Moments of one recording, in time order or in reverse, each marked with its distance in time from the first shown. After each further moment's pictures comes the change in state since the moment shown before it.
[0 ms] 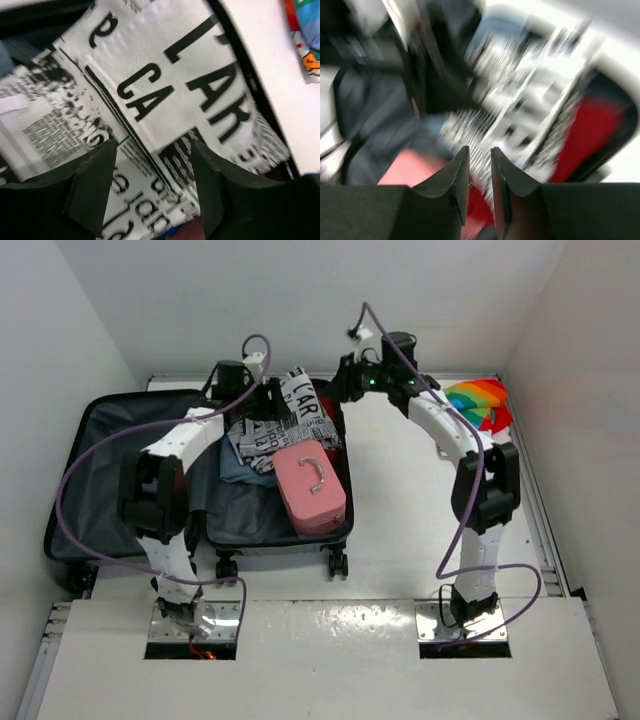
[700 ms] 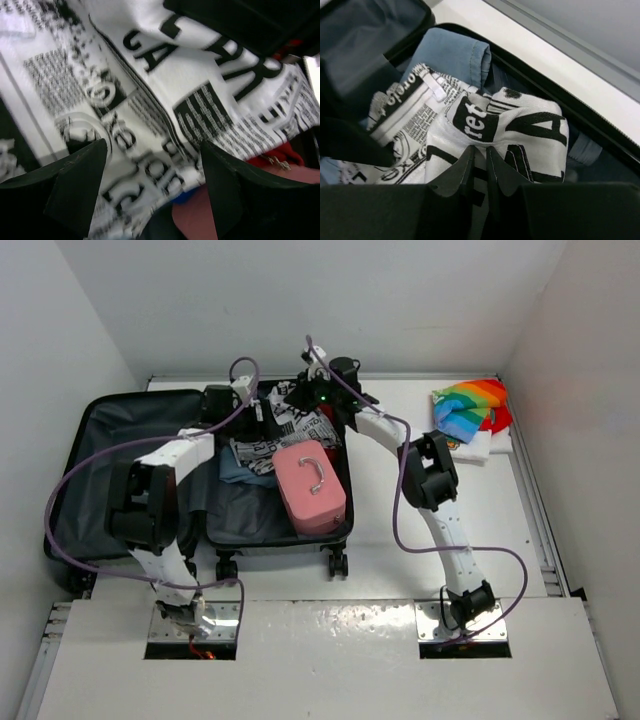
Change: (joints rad) left arm 0.035 -0.056 -0.249 0.124 0.042 -0.052; right arm 0.122 0.462 0.271 0.443 0.230 0.002
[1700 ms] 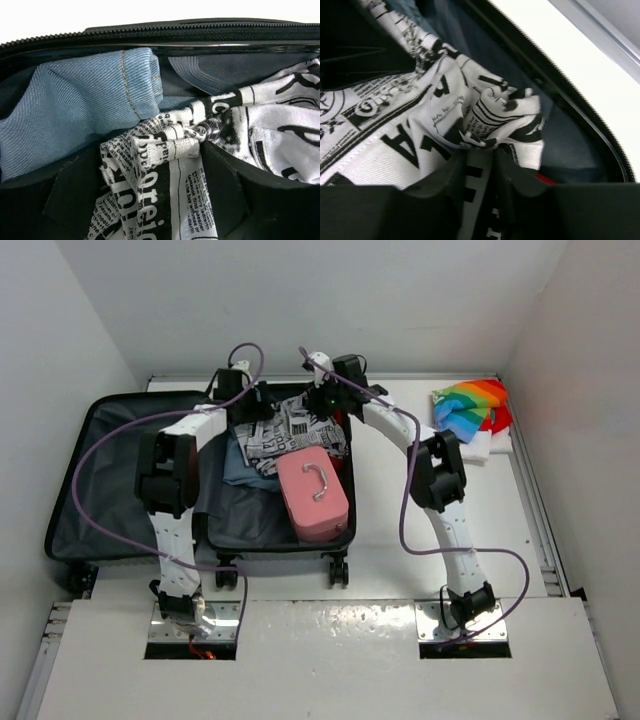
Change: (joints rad) left arm 0.018 0.349 0.392 -0.106 -0.277 -0.010; right arm -0.019 -0.061 0.034 -0.450 0.204 -0.359
